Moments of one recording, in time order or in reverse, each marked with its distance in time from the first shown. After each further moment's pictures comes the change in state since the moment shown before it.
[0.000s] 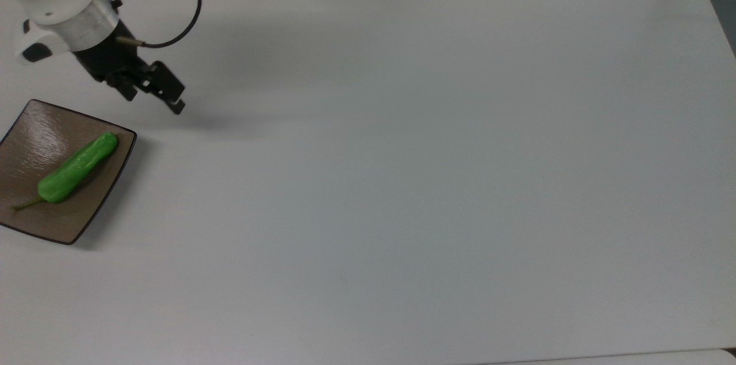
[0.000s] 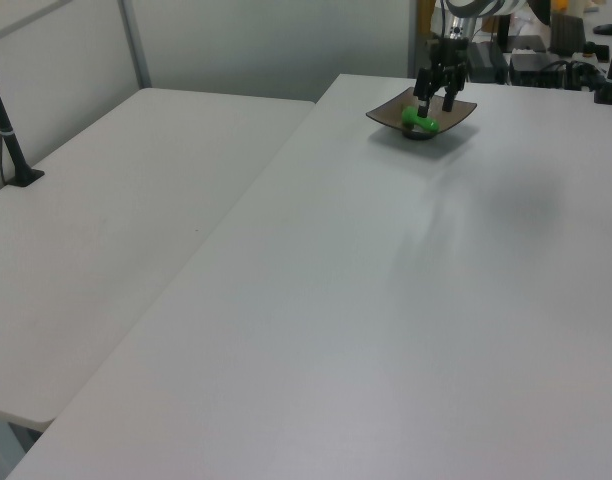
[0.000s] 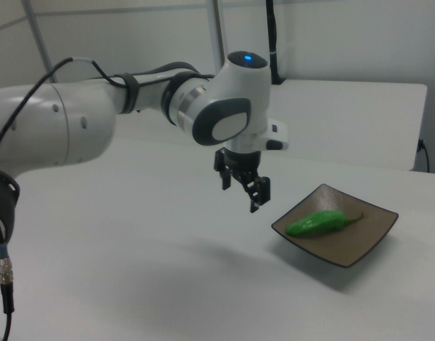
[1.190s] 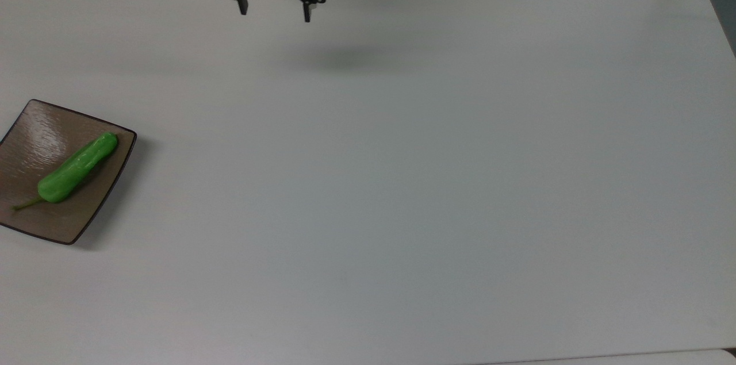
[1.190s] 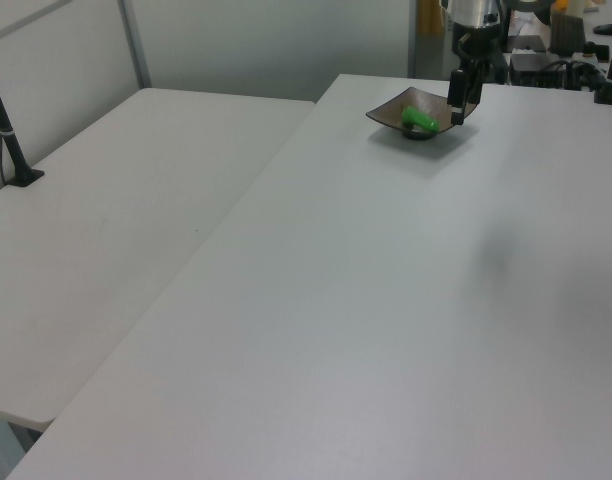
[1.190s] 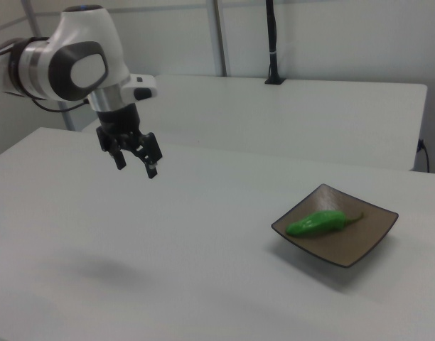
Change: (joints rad) arm 0.376 -0.479 -0.029 -0.409 -0.222 -0.032 0.137
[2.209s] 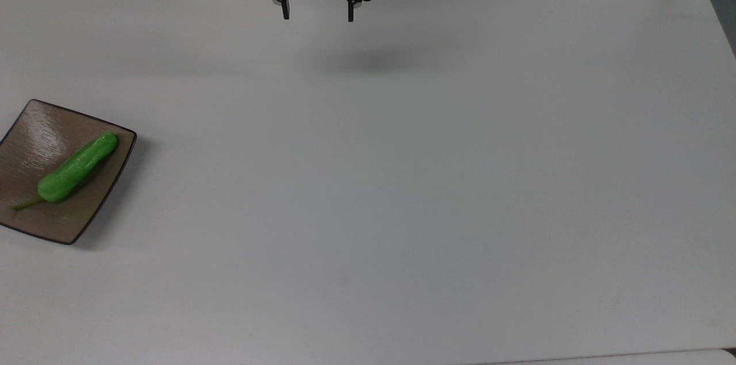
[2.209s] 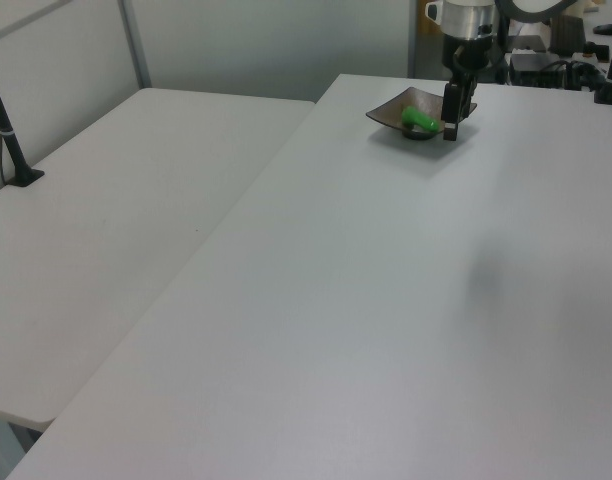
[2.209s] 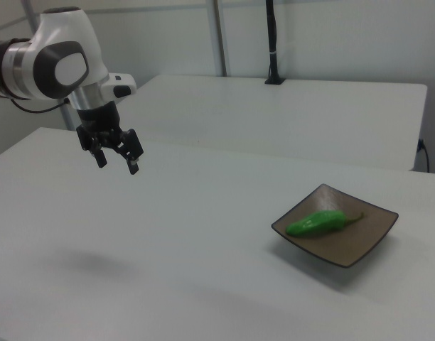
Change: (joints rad) arm 0.055 0.011 0.043 0.005 0.000 0.002 0.013
